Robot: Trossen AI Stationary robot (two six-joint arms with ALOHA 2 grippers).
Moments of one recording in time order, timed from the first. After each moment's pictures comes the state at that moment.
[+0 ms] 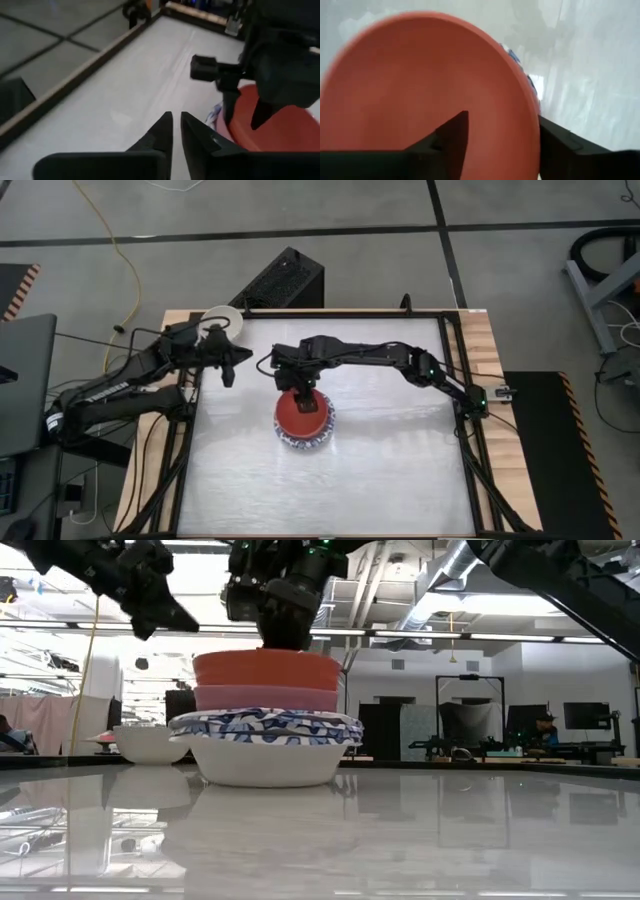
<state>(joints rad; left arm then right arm) 0.54 0.60 0.58 -0.32 0.17 -0.09 -0.10 2.36 2.36 -1.16 -0.22 -0.27</state>
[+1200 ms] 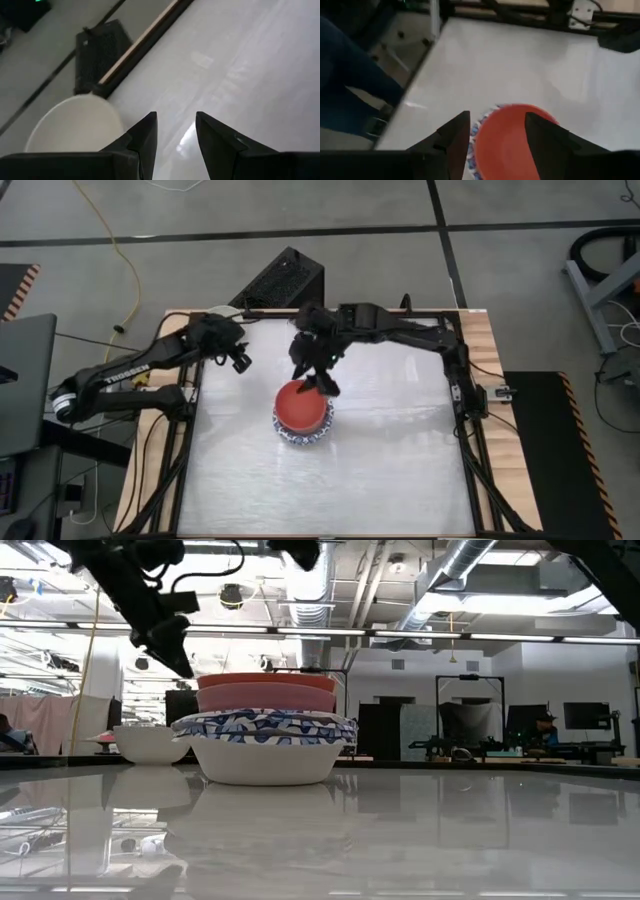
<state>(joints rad) 0.56 0.89 0.71 -0.51 -0.28 0.07 -0.14 2.04 2.35 -1.11 -0.46 -0.25</state>
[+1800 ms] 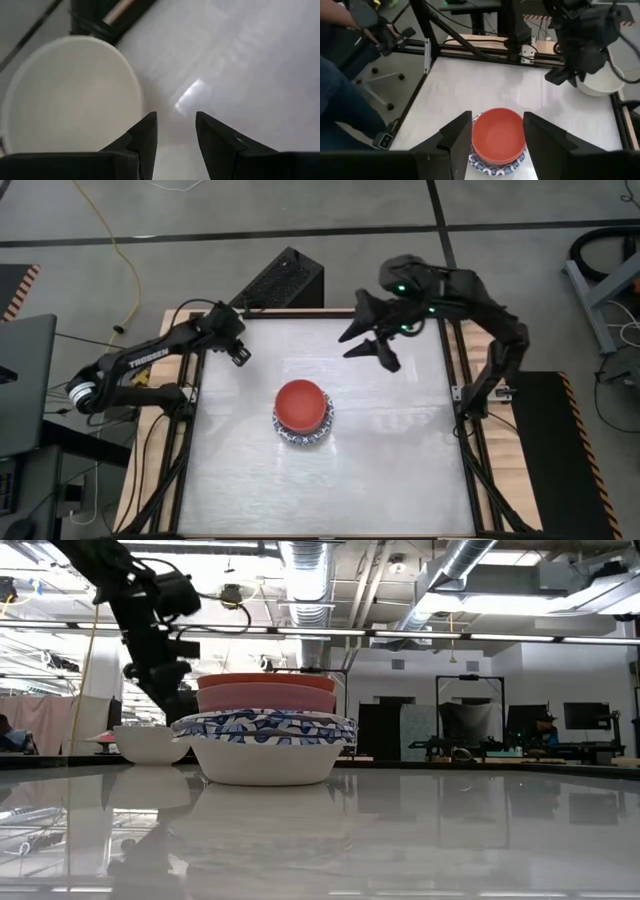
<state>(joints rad) 0.79 1.11 0.71 -0.53 -0.20 0.10 -0.18 1.69 2.36 -1.24 -0.39 -0.18</state>
